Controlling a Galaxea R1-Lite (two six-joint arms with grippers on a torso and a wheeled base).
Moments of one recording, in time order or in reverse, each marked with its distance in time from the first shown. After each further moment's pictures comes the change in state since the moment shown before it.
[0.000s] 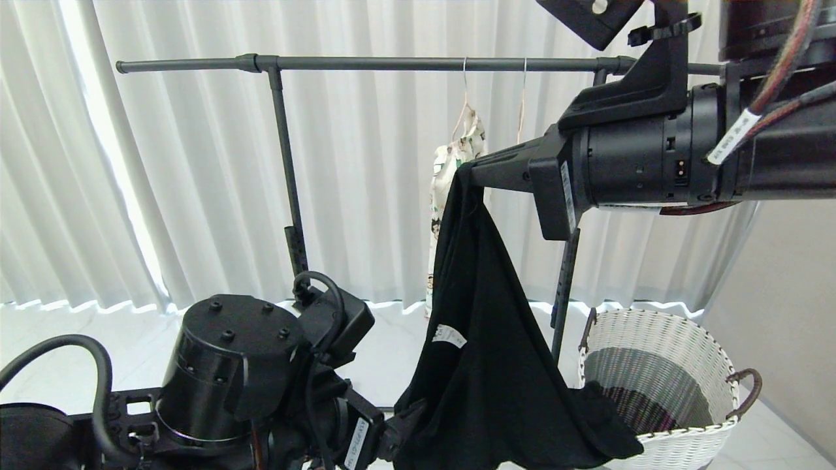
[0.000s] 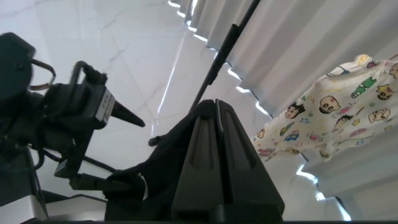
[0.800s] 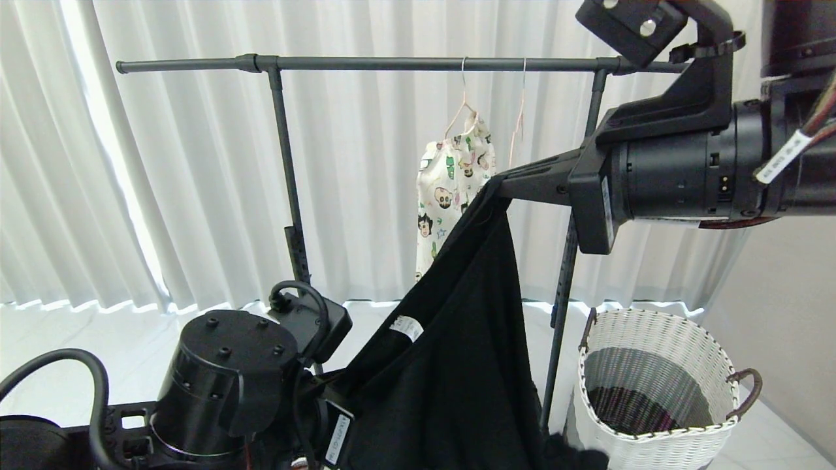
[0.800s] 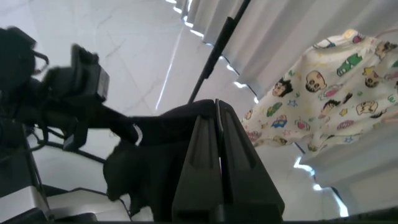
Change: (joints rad) left arm 0.009 -0.014 0.039 0.001 0.203 0.003; right arm -0.039 -0.069 0.105 -0.004 -0.004 0.002
